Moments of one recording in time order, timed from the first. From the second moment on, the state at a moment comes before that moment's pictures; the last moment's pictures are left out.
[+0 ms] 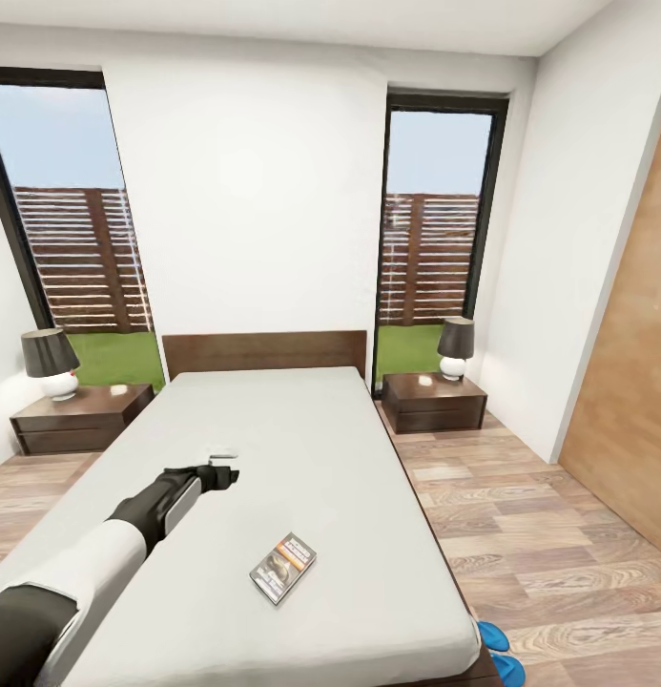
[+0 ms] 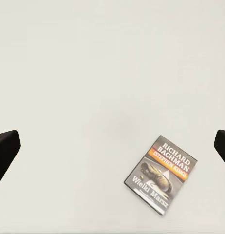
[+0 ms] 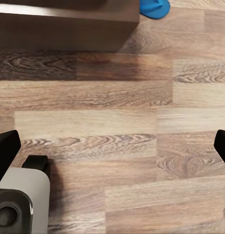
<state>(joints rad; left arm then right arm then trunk) -0.90 0.12 -0.33 -0.39 0.35 0.34 0.04 -0.34 -0.23 0.25 0.03 -0.12 -0.09 0.09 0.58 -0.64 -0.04</state>
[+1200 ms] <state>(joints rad) -0.92 0.11 -0.32 -0.44 0.35 0.56 0.05 -0.28 -0.21 0.24 0.03 -0.11 -0.09 0.09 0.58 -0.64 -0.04</state>
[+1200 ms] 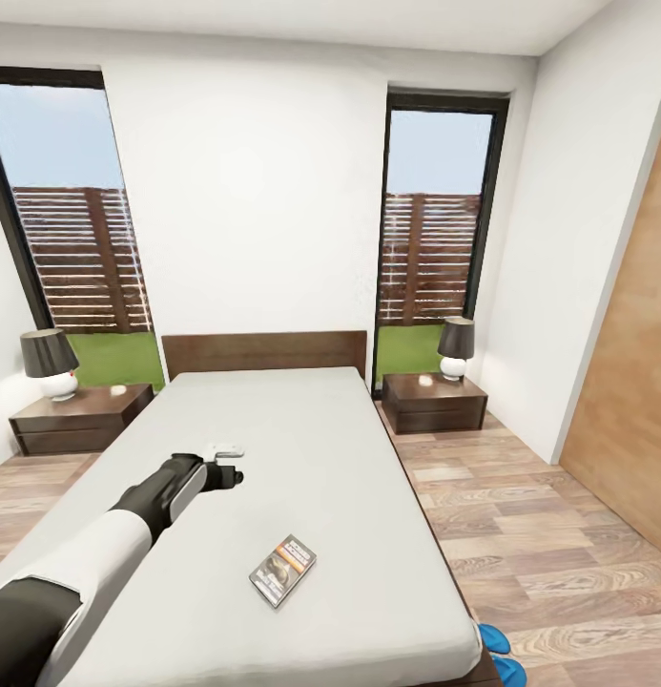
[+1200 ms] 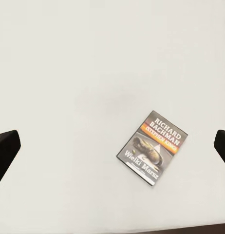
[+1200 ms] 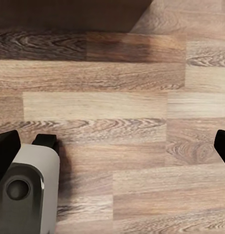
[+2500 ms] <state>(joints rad) -0.92 0.09 -0.33 -0.45 0.35 0.55 0.05 -0.16 -0.22 0.24 0.03 -0.12 -0.09 0.09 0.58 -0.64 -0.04</state>
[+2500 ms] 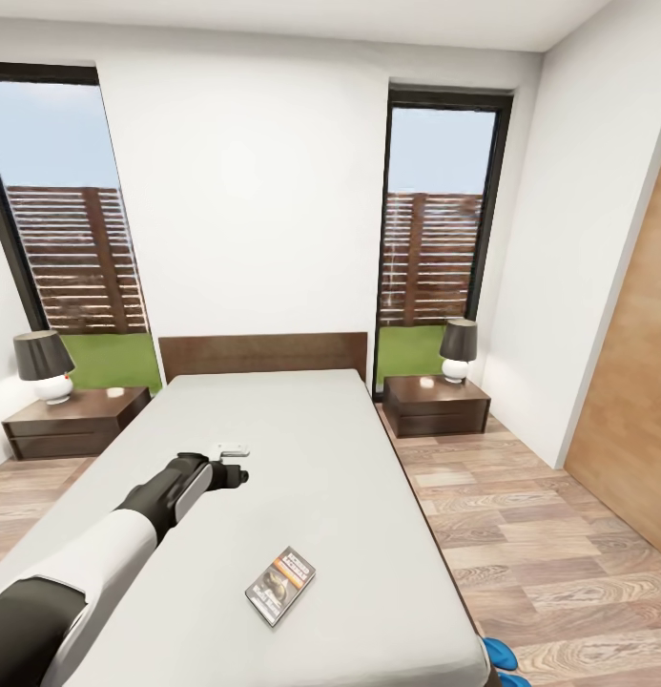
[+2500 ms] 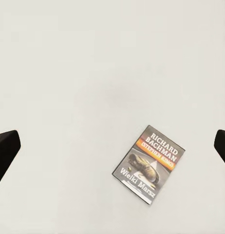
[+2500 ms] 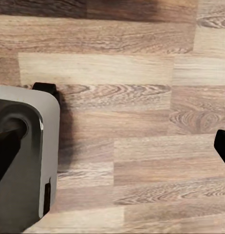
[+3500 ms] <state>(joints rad) -0.92 0.08 -0.33 -0.45 0.35 0.55 0.05 -0.01 -0.21 0.24 0.03 -0.12 -0.09 0.08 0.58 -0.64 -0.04</state>
